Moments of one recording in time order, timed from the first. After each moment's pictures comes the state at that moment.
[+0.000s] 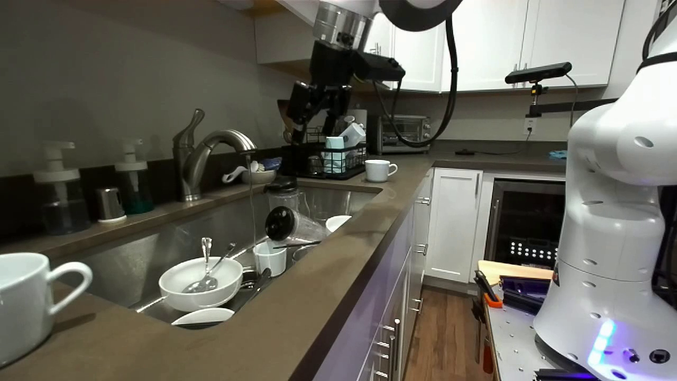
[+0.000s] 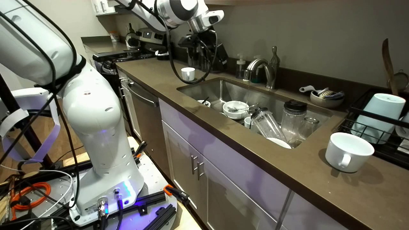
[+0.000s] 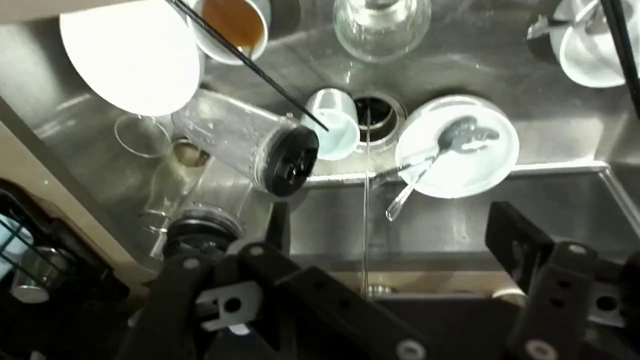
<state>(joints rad) -0.08 -0.48 0.23 -2.53 -0.22 2.45 0.47</state>
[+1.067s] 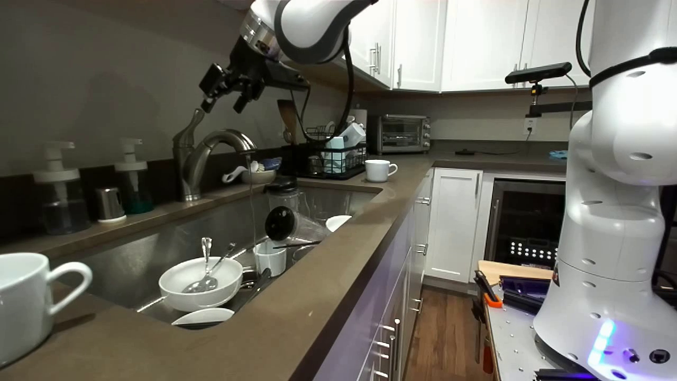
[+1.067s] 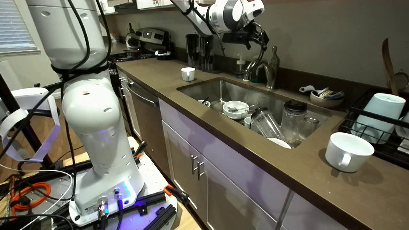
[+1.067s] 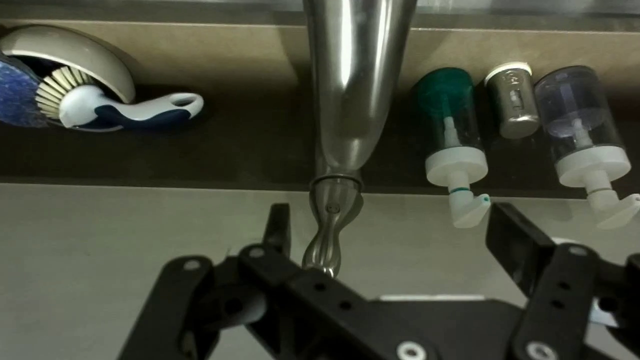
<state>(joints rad) -0.11 0.05 0.13 -2.05 -0.25 2.87 0.25</state>
